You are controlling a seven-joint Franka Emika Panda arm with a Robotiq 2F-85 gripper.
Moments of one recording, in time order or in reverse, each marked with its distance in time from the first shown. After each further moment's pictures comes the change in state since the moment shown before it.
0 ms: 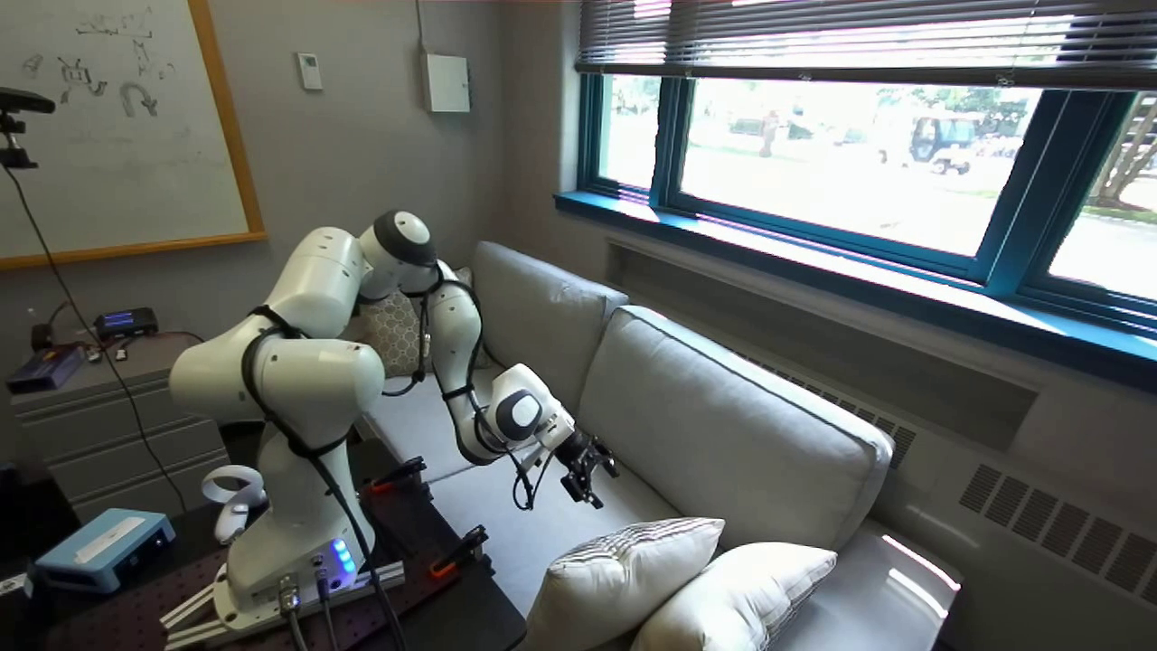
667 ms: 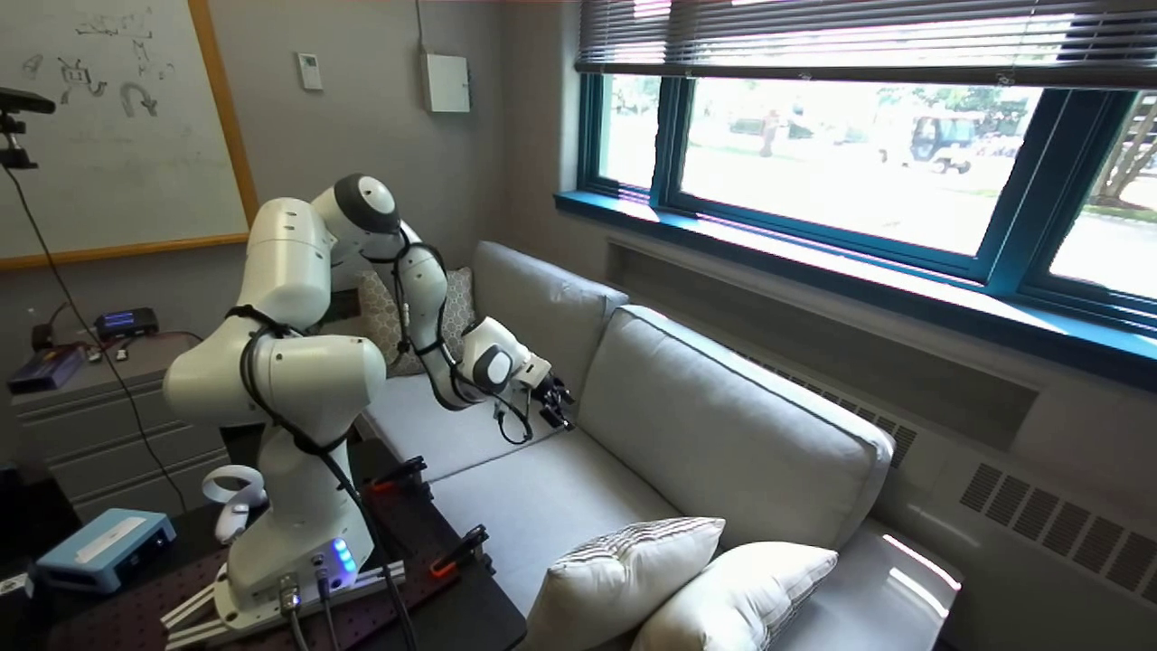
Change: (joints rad) arm 0.191 -0.247 0.046 0.029 0.102 0.027 -0.397
